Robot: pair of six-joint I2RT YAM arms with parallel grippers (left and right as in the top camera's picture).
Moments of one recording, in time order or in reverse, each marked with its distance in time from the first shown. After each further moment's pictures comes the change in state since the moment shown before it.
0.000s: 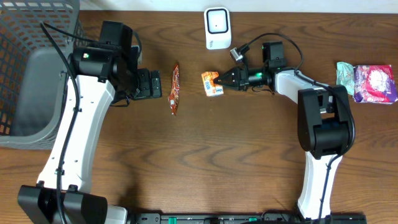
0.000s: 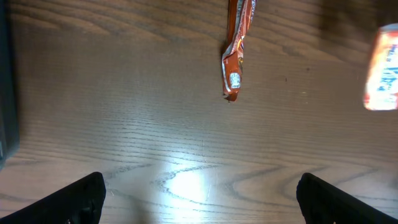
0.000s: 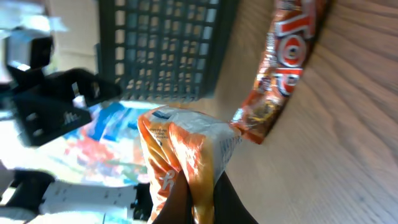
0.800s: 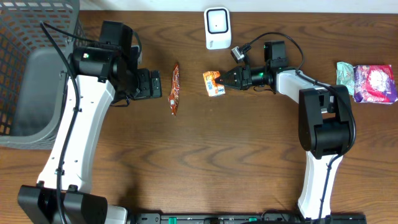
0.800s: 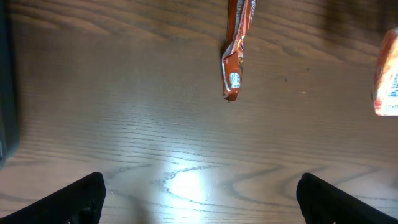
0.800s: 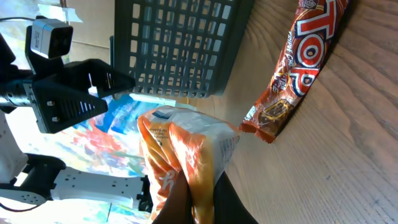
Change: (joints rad) left arm 0.000 0.000 0.000 0.000 0.000 0.000; right arm -0.007 0.000 0.000 0.008 -0.049 -0.020
